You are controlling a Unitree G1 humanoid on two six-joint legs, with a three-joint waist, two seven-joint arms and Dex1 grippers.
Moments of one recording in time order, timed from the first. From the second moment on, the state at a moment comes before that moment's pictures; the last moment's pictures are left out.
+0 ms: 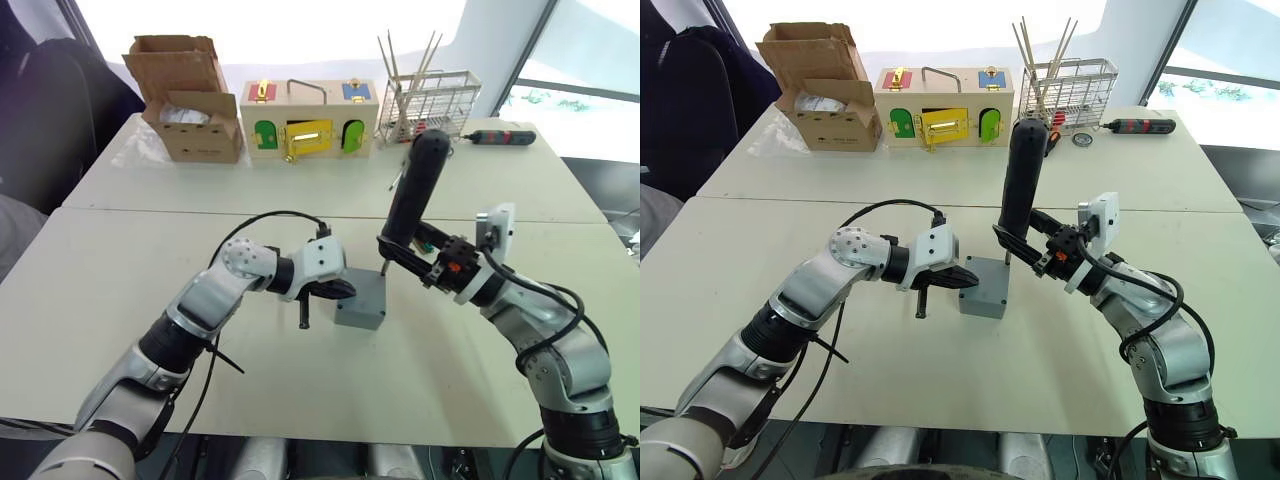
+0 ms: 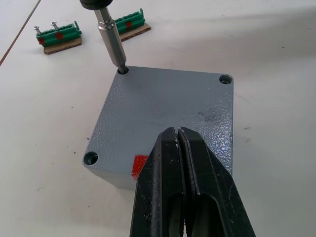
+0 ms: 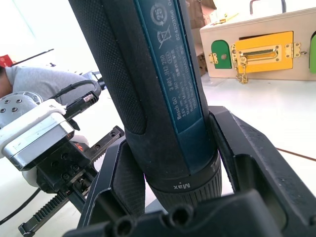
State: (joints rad) left arm -0.64 0.47 -0.46 -0.12 -0.14 0.54 -1.06; right arm -0.16 -0.51 -0.09 -0.44 0.53 0.44 0.63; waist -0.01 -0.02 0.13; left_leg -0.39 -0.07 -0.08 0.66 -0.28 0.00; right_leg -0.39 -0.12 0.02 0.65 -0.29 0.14
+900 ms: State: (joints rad) left arm -0.64 0.47 -0.46 -0.12 -0.14 0.53 -1.06; right arm -0.17 -0.52 -0.13 -0.51 0.61 0.58 0.57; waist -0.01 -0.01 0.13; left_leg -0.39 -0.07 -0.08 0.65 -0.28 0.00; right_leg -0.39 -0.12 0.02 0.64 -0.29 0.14
